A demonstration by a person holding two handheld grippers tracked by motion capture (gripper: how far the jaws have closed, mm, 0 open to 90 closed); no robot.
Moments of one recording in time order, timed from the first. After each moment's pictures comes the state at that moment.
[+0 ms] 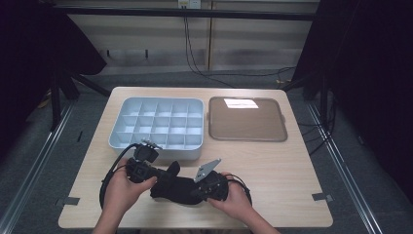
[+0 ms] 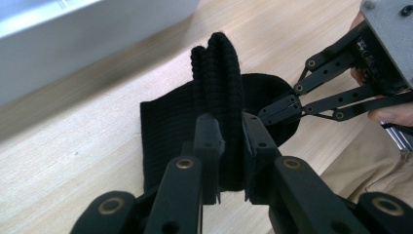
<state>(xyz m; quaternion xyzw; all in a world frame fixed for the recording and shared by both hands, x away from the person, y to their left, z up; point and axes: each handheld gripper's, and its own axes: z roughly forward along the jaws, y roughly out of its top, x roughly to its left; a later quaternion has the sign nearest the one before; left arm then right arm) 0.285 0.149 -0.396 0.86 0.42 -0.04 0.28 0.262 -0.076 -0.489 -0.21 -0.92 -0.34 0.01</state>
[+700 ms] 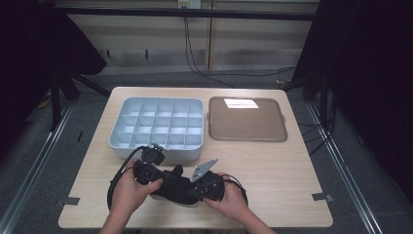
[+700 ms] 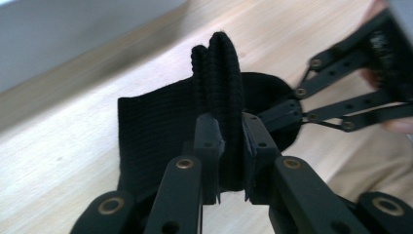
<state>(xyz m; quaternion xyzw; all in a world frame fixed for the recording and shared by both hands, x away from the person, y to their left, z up) 0.287 0.137 -0.411 0.87 0.42 -0.03 0.25 0.262 -0.066 -0.491 -0.21 -0.91 -0.35 0.01</state>
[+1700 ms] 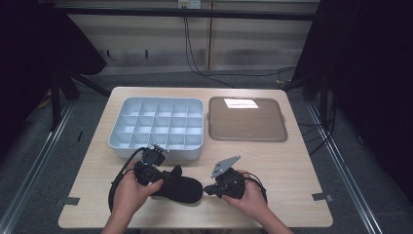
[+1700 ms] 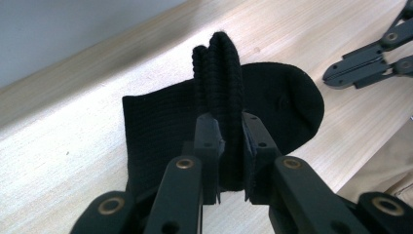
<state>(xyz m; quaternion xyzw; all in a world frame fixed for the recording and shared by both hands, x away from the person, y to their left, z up) 0.287 0.136 -0.415 0.87 0.43 -0.03 0.24 0.257 -0.117 -0.473 -0.24 -0.91 -0.35 0.00</state>
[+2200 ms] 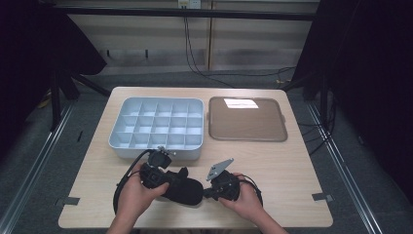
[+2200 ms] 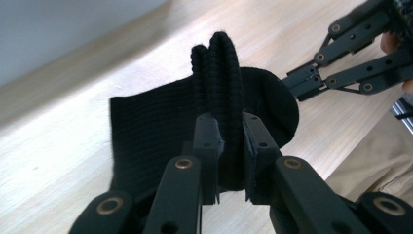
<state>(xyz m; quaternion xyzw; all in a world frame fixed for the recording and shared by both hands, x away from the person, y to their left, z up) 0.278 0.118 -0.415 0.88 0.40 -0.04 0.25 0.259 -0.108 -0.490 -0.24 -0.91 -0.33 0.00</state>
